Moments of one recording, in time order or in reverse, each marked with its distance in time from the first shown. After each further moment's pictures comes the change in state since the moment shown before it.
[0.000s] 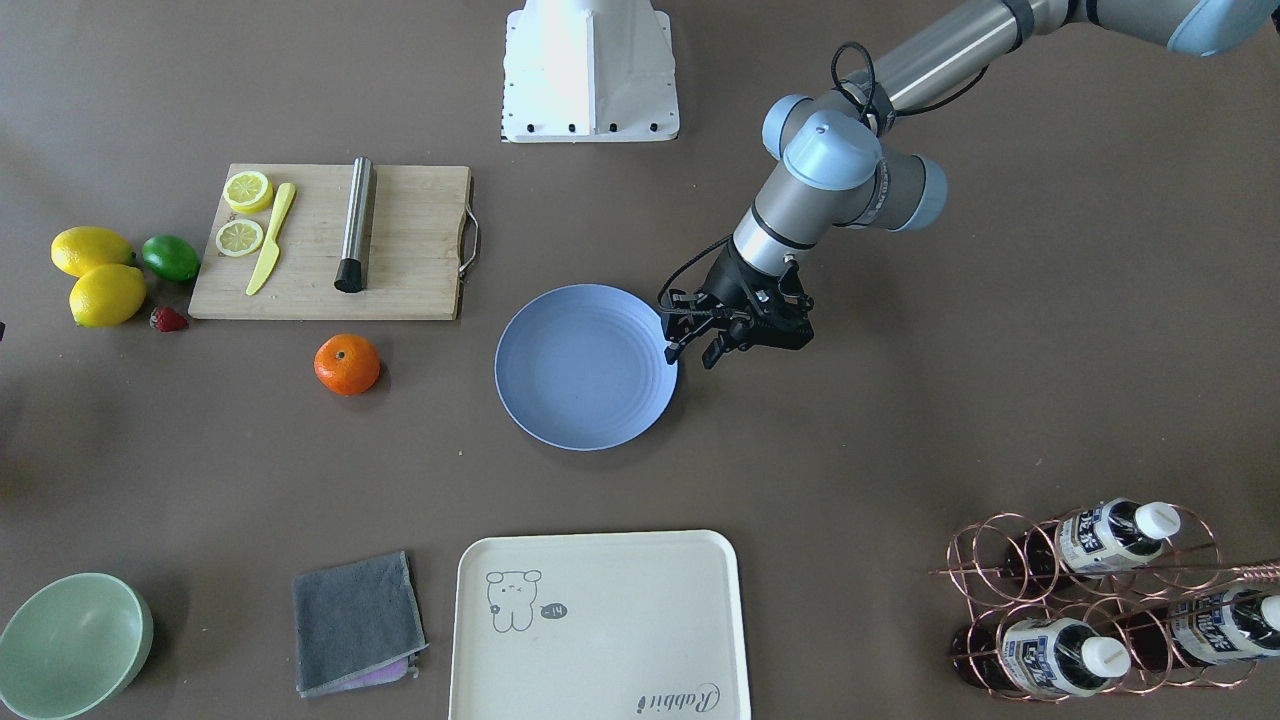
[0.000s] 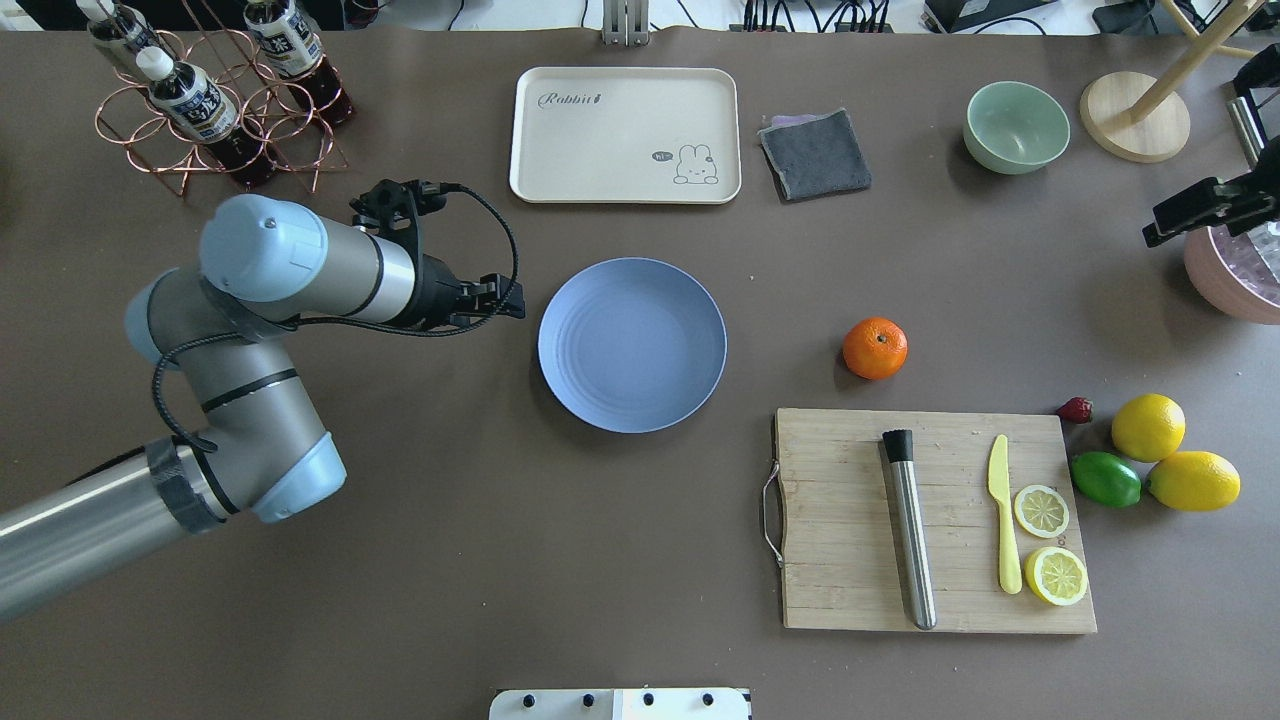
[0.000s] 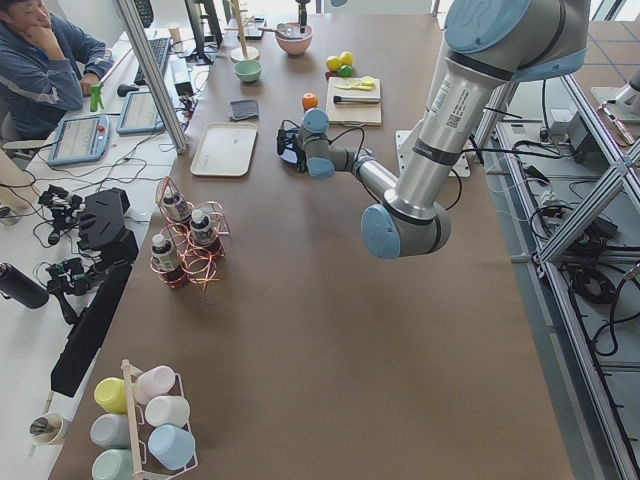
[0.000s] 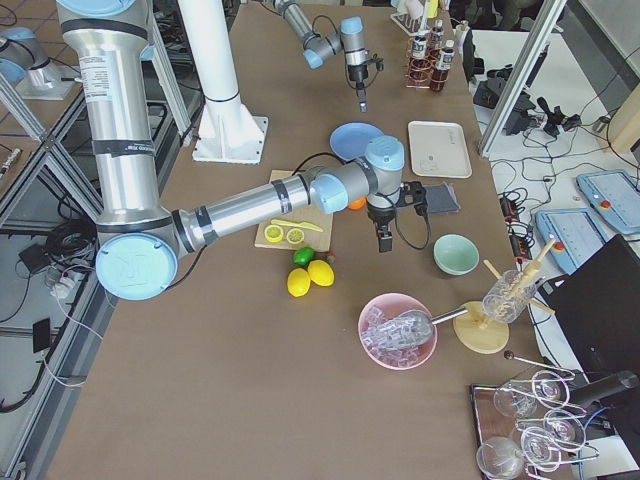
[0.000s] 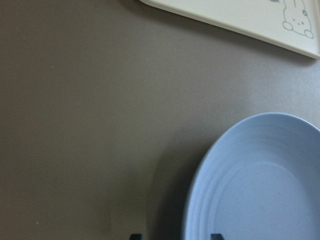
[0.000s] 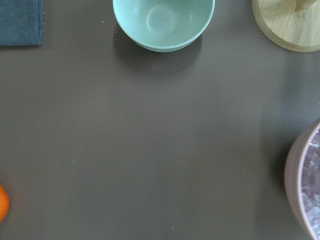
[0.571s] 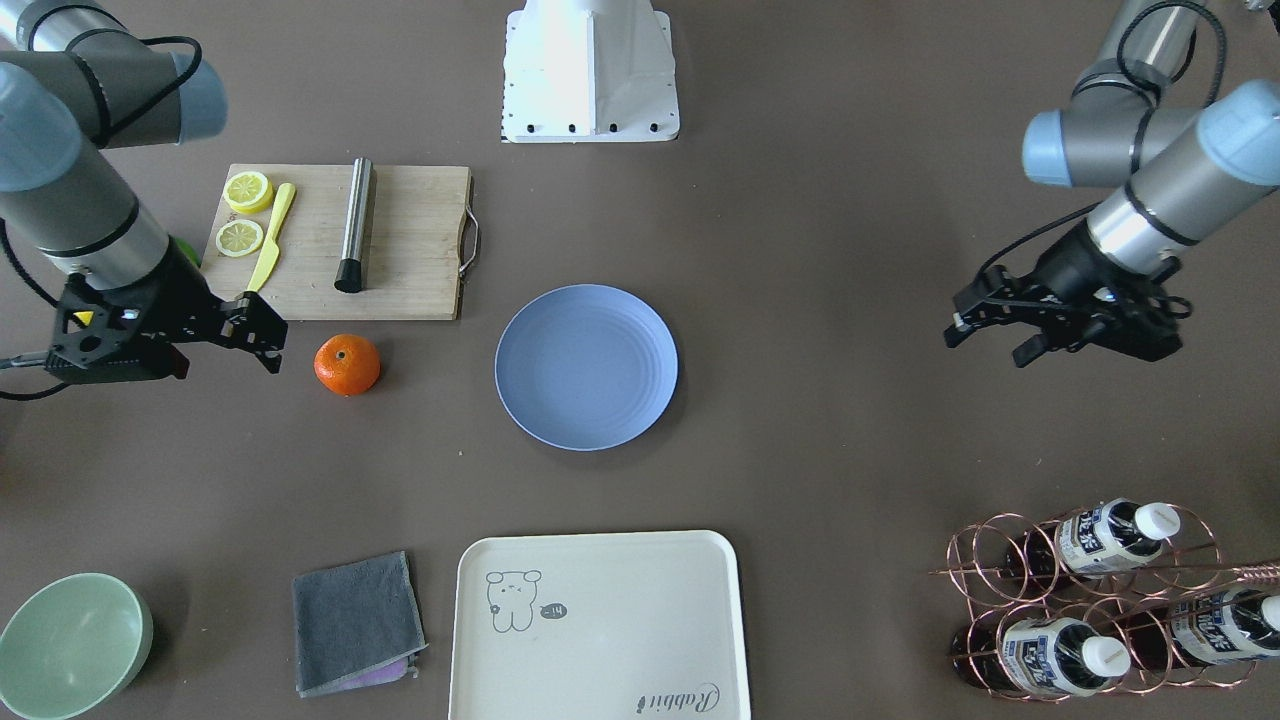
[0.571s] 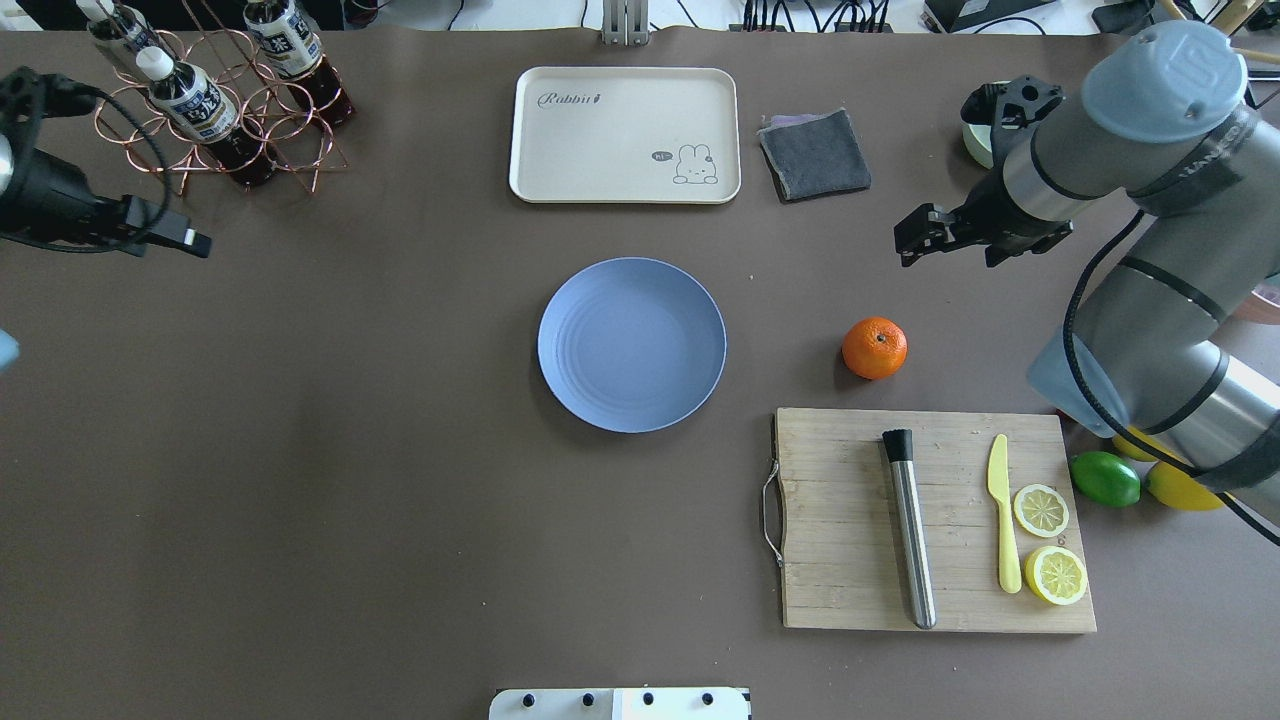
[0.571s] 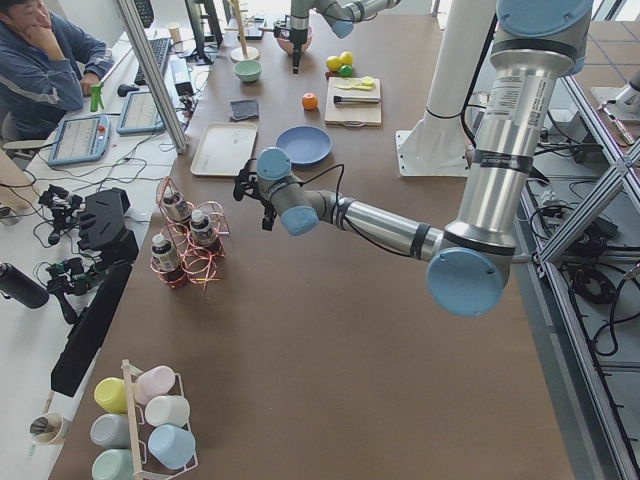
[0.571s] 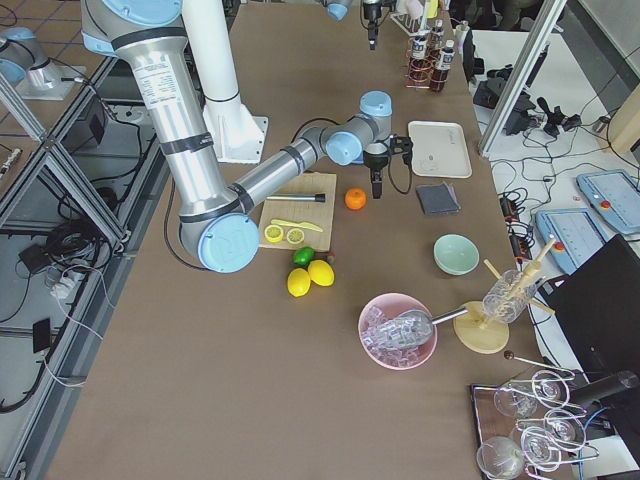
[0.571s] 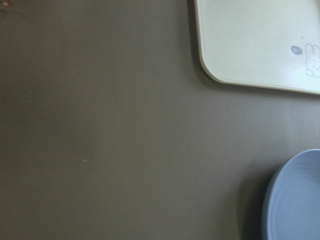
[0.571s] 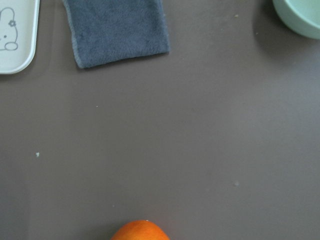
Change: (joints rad) left arm -0.431 0.327 -0.071 0.068 -0.388 0.581; right arm -0.318 0.212 -0.022 -0.011 -0.204 0.433
